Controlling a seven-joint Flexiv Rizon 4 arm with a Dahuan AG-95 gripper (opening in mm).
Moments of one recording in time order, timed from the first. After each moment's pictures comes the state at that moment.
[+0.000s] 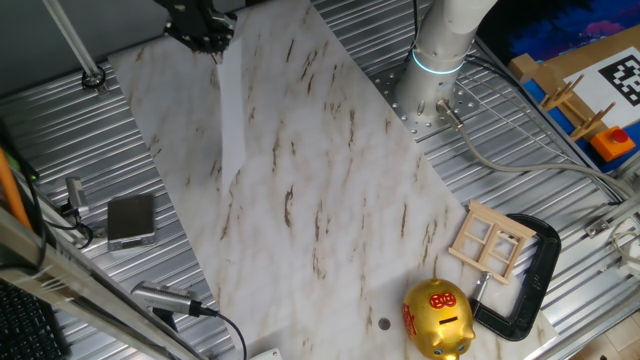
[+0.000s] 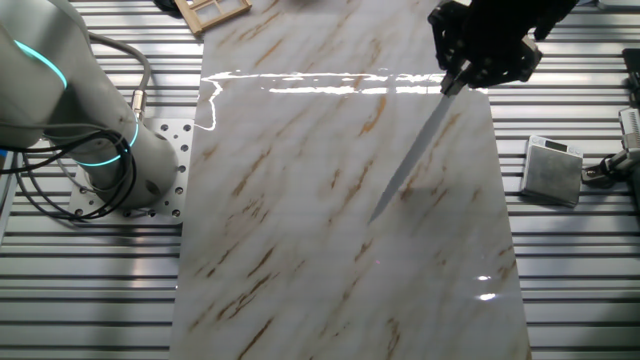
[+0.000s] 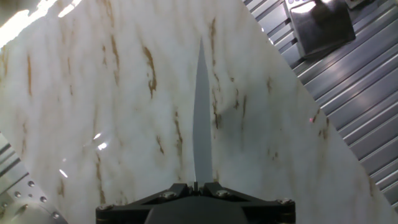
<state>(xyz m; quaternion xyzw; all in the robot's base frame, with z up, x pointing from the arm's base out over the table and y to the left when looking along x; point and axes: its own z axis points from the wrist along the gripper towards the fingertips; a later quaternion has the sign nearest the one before) 0.518 -0.045 0.355 0.46 -0.89 -0.02 0.08</state>
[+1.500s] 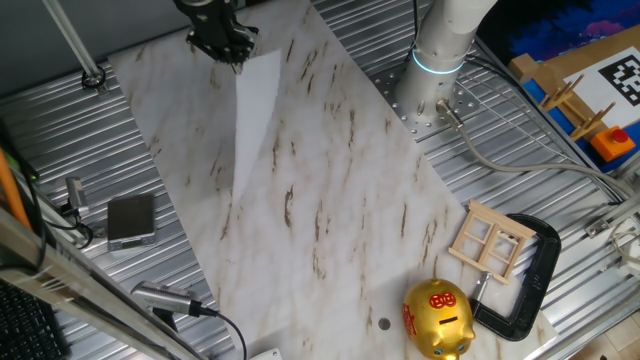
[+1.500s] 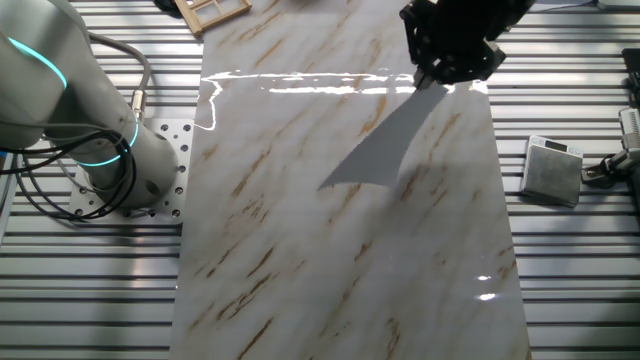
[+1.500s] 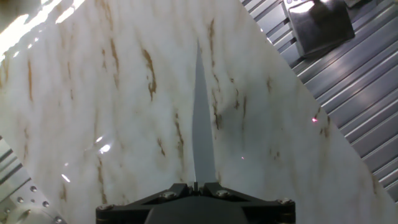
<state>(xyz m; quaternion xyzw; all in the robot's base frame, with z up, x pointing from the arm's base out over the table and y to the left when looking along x) 0.487 -0.022 0.333 0.41 -0.91 -0.03 0.07</state>
